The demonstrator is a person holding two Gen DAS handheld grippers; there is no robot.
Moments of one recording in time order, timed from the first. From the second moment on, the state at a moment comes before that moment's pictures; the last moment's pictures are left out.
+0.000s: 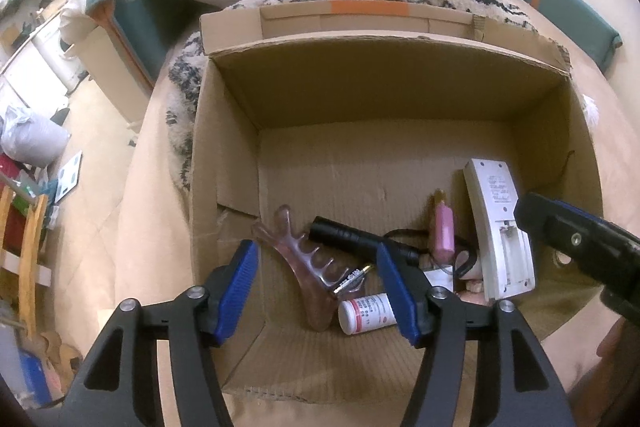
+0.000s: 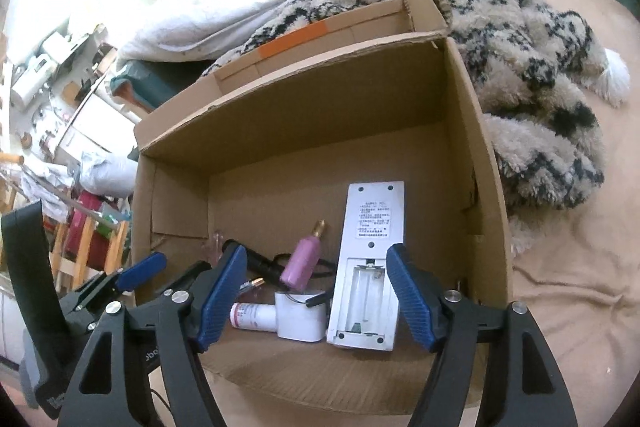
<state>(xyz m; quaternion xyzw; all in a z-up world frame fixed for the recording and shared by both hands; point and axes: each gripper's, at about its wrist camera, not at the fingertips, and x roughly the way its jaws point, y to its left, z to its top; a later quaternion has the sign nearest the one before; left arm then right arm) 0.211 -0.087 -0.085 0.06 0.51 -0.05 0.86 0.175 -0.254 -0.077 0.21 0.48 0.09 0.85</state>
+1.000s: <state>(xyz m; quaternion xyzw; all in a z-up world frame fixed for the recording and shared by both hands) 0.128 -0.036 -0.037 0.01 0.52 -0.05 0.85 0.090 -0.259 -0.058 0.24 0.49 0.10 0.83</state>
